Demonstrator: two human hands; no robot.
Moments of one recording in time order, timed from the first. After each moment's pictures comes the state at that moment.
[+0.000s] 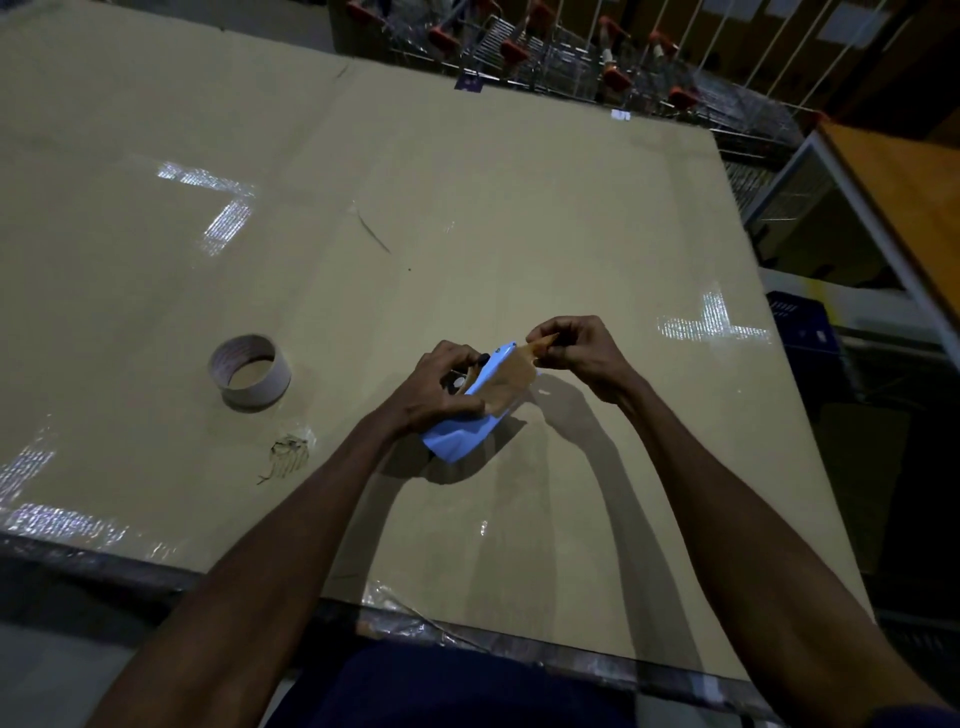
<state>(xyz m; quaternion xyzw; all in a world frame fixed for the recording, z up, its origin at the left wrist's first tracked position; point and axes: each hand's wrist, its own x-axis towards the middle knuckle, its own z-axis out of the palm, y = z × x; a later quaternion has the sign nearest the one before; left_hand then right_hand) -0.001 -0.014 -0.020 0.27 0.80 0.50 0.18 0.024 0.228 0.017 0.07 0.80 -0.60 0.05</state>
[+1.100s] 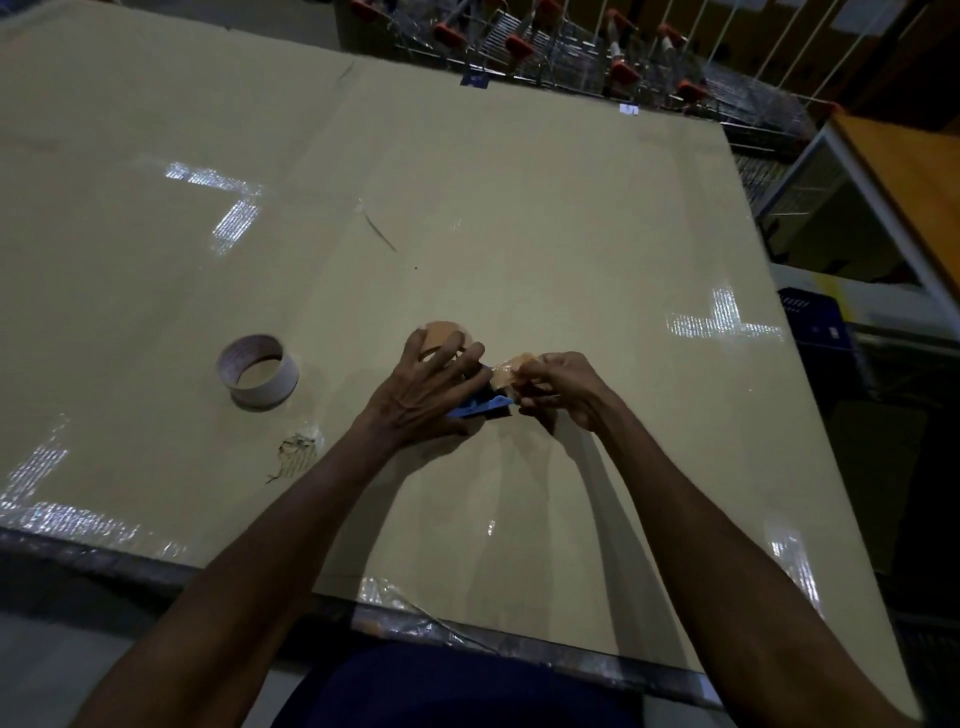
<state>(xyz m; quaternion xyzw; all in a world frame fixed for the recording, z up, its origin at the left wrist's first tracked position) -0.009 -0.035 -0.041 0.51 0.82 -0.03 -0.27 0.035 0.197 -0.009 0.26 0.70 -0.66 0.13</state>
